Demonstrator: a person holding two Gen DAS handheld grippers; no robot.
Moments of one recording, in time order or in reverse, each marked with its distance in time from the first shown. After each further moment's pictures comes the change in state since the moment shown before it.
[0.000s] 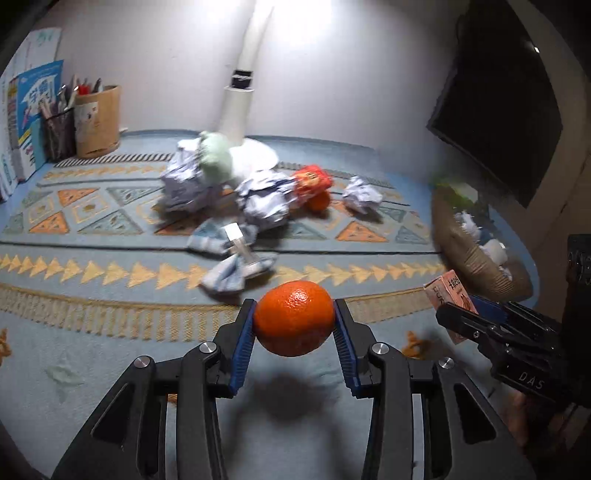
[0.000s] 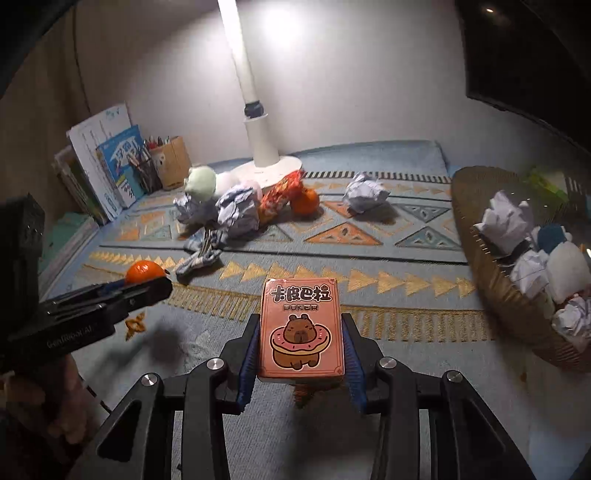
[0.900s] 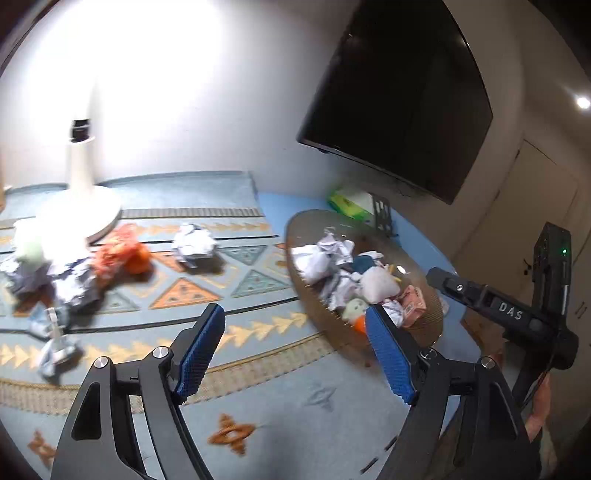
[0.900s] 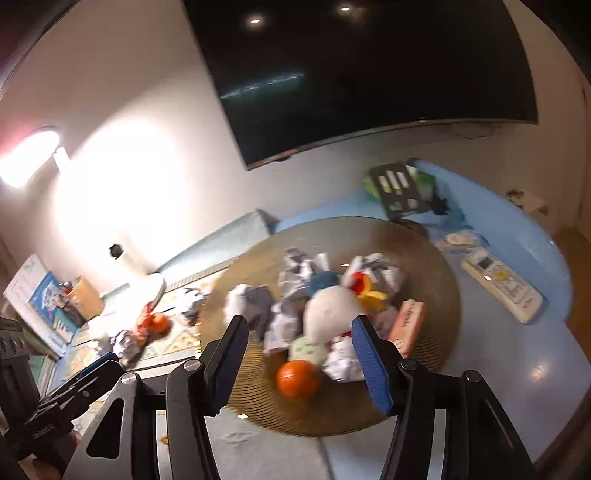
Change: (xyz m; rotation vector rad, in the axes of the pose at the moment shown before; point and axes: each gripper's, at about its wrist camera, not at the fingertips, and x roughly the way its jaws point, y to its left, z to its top) left arm 0.014 -0.113 0.034 0.071 -0.045 -0.234; right arm -0.073 -0.118 0.027 0.282 -0.140 -0.162
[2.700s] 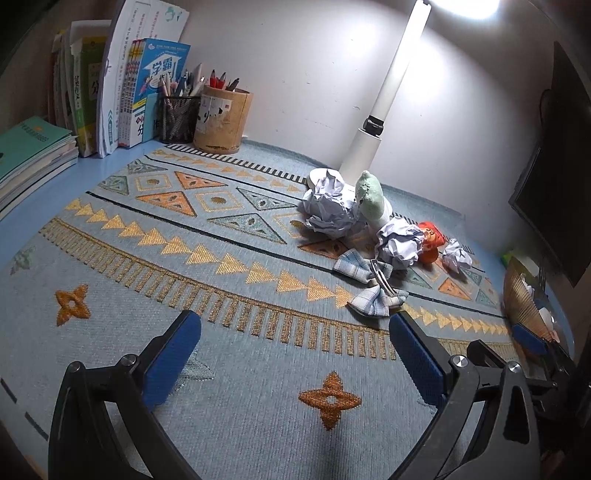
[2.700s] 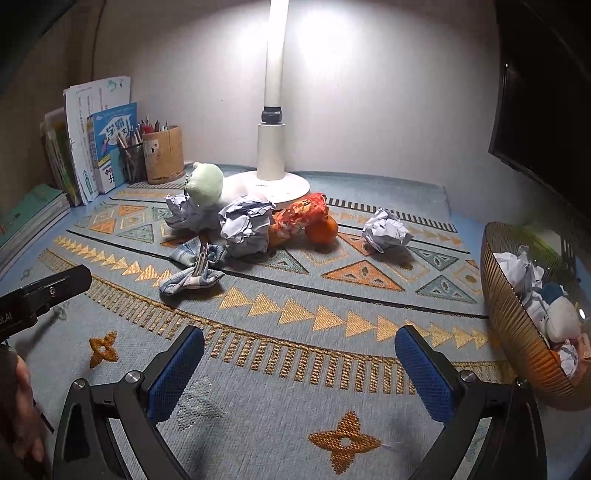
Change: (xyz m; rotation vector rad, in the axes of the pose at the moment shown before) left arm -0.099 0.186 -0.075 -0.312 -0.131 0.510; right arm 0.106 0.195 -0.112 -0.478 0.094 0.023
